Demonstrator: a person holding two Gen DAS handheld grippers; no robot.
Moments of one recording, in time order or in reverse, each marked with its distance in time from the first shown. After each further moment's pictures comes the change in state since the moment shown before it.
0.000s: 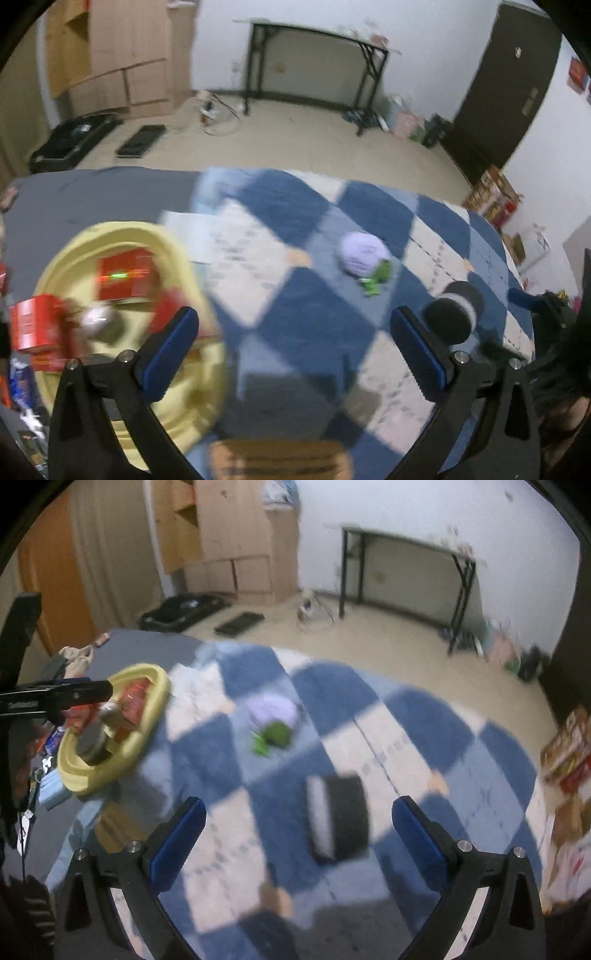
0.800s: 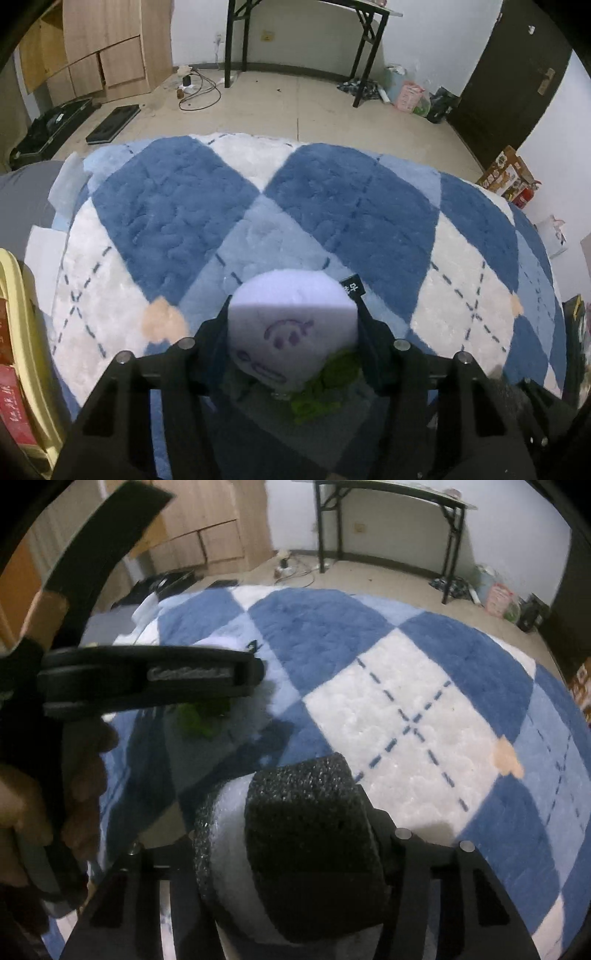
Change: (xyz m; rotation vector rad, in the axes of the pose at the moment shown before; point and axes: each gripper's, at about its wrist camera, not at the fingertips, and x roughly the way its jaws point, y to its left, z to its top) left arm 0.146 -0.065 0.033 0.004 0.073 0.009; right arm 0.136 -0.014 0.009 0.123 0.121 -0.009
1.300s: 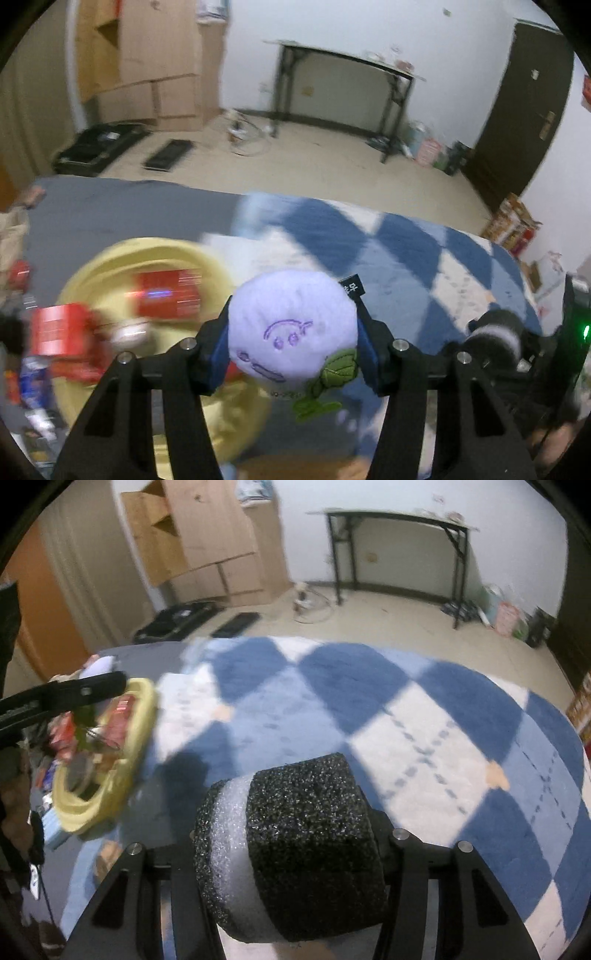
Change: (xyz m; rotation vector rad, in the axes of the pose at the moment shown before) left arm -0.189 0.126 -0.053 -0.077 -0.204 0.109; right arm -0.067 0.033 -0.001 -0.016 -0.124 0.100
